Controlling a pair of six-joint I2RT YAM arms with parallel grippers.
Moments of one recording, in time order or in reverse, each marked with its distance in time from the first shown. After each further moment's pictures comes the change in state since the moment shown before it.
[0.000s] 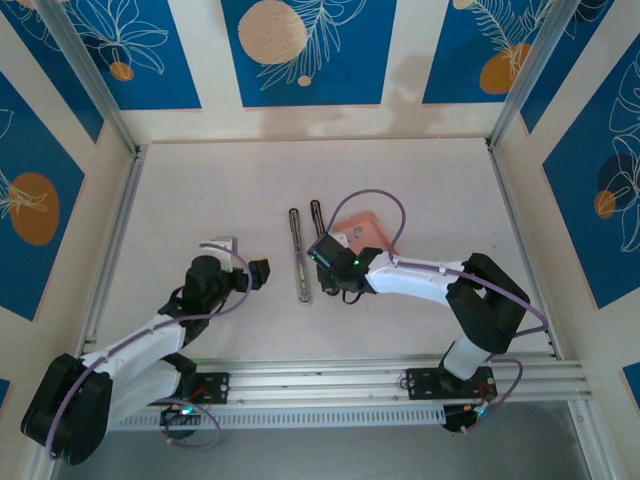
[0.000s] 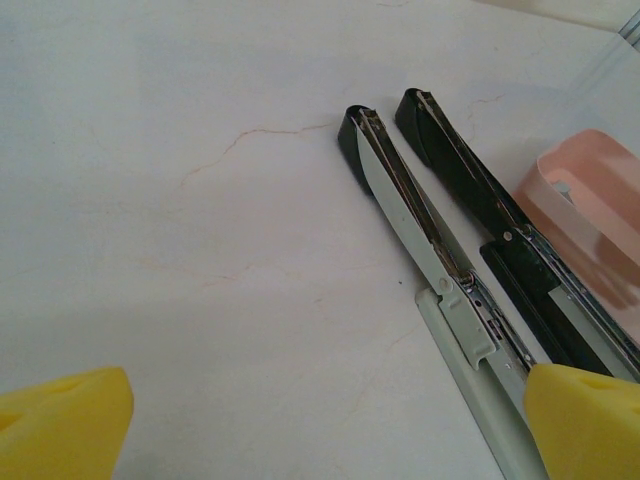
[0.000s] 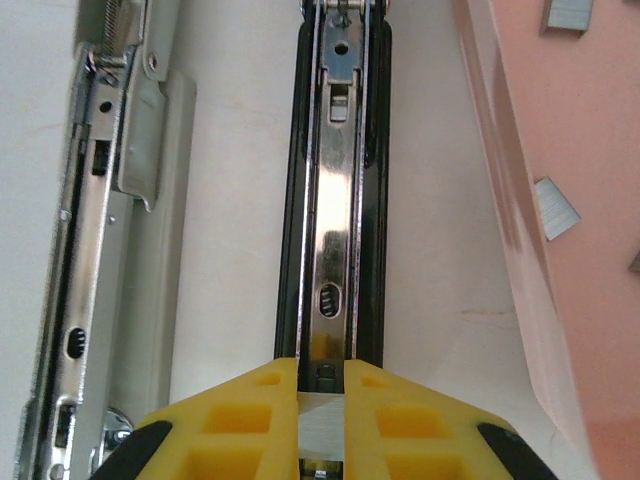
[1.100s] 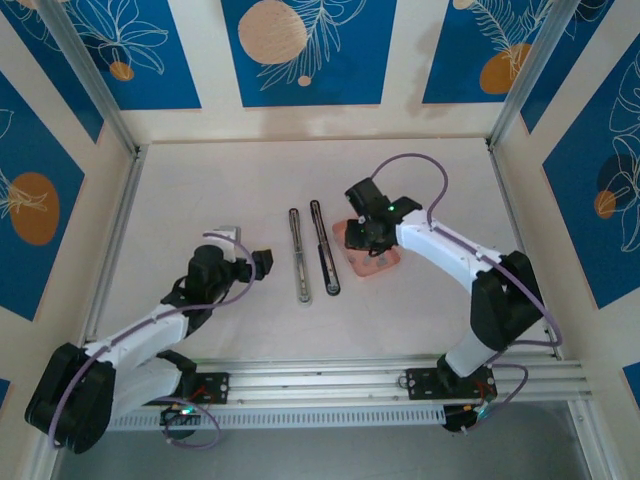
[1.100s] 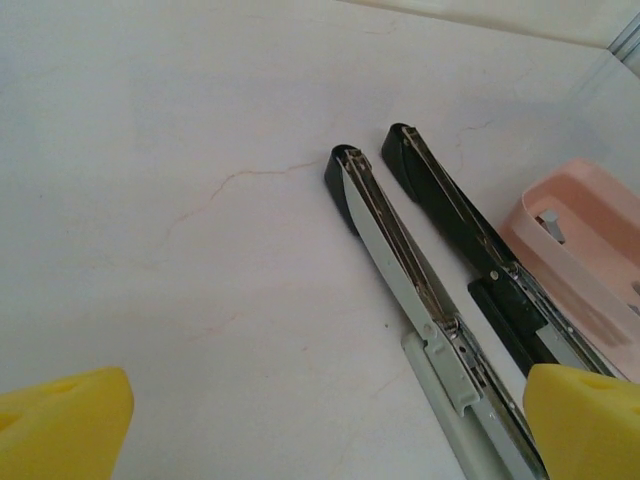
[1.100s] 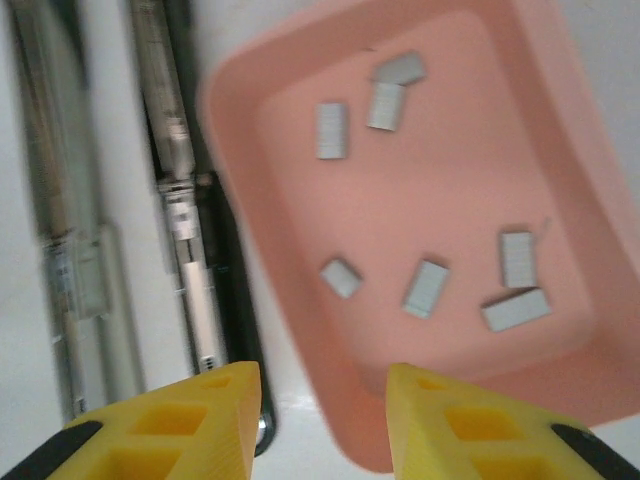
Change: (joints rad) left arm -0.001 0.075 0.098 -0.006 0.000 0.023; right arm -0.350 -0.019 0.279 -0.378 -0.220 -0.058
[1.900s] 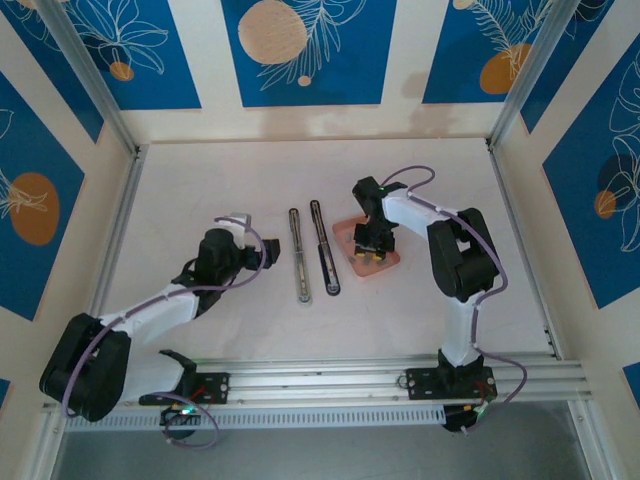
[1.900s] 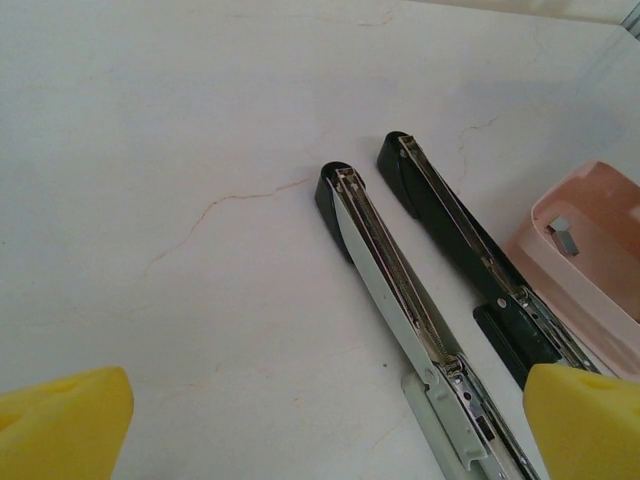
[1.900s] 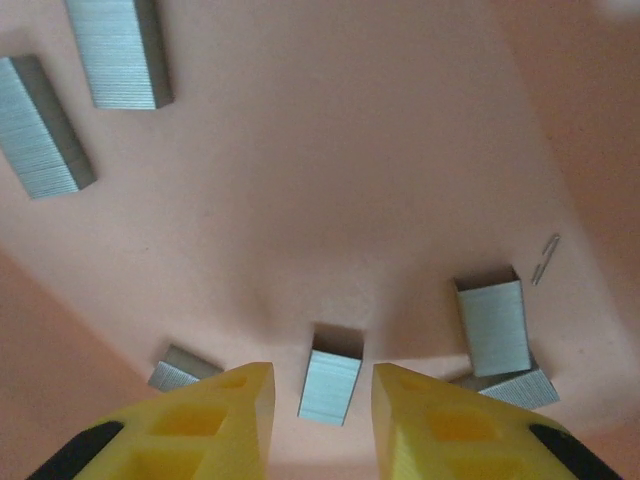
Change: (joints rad) left arm 0.000 0.167 0.127 -0.002 0.013 0.037; right arm -0.137 0.371 0.163 -0.146 -0.147 0.016
